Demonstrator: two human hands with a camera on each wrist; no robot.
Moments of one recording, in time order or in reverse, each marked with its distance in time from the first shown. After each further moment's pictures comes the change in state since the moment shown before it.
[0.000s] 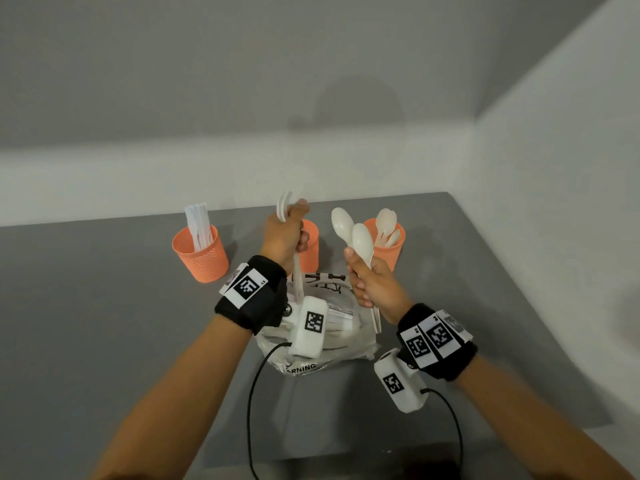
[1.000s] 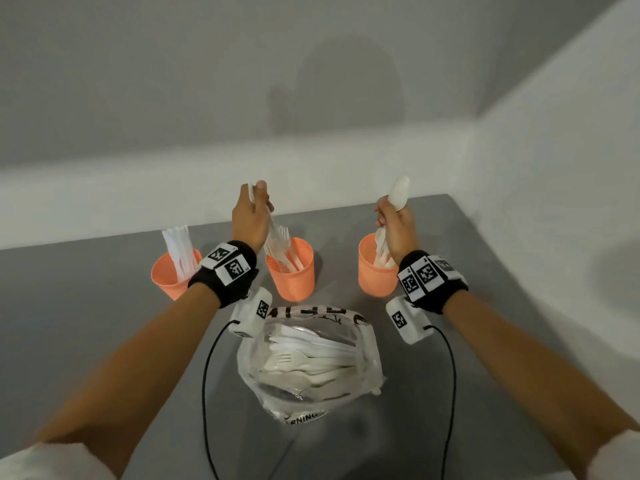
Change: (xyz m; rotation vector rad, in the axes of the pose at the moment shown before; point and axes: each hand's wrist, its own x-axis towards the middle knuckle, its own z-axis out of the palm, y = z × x) left_hand 0.116 -0.003 -0.020 0.453 0.126 0.390; right_hand 0.136 -0.017 -0.061 0.050 0.467 -0.246
